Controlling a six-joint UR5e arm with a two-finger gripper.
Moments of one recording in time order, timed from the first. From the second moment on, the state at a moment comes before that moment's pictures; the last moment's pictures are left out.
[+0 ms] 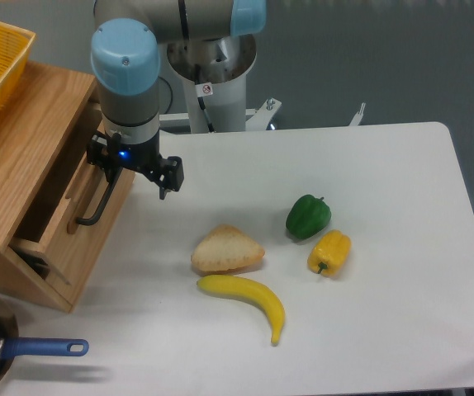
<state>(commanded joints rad) 2.19 -1.71 -1.59 -1.38 1.47 0.46</state>
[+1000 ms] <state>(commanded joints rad) 2.27 -1.73 -1.57 -1.38 1.47 0.52</state>
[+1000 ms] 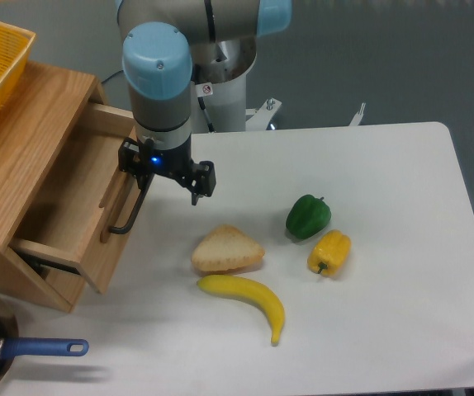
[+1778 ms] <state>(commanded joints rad) 2.30 -1.75 -1.55 -1.38 1.52 0.56</state>
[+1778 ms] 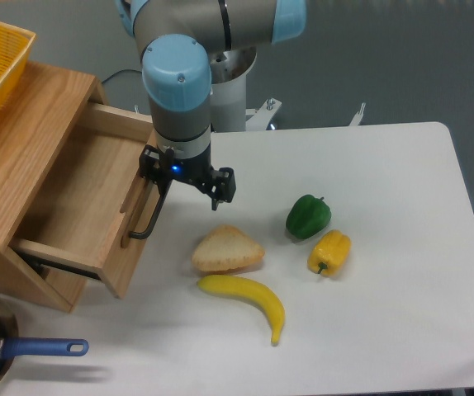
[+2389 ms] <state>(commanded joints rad) 2.33 -1.76 -1.54 -1.38 1.52 0.60</state>
